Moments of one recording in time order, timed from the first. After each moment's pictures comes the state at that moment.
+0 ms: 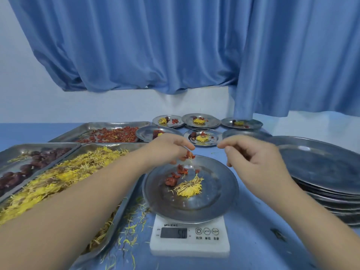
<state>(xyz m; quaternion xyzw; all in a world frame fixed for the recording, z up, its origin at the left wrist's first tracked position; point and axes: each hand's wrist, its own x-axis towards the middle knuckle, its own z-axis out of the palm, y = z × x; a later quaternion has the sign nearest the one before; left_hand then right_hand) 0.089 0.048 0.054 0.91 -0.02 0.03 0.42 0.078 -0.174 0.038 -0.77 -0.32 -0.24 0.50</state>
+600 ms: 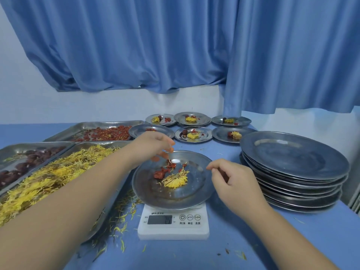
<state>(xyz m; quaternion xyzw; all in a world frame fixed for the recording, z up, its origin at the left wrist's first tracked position) 0.080 0.049 0.051 0.88 0.04 0.05 0.47 0.069 -0.192 -0.016 -0.84 -0.29 -0.23 0.40</state>
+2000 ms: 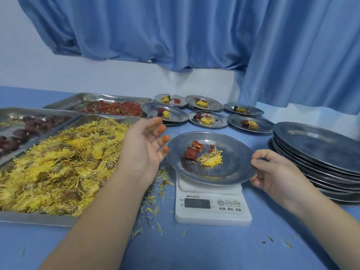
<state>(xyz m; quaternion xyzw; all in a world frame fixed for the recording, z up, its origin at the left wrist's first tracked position) 0.007 0.077 0.012 0.42 0.09 0.19 0.88 0.078 -0.184 -0.021 -0.63 -0.09 0.11 0.76</state>
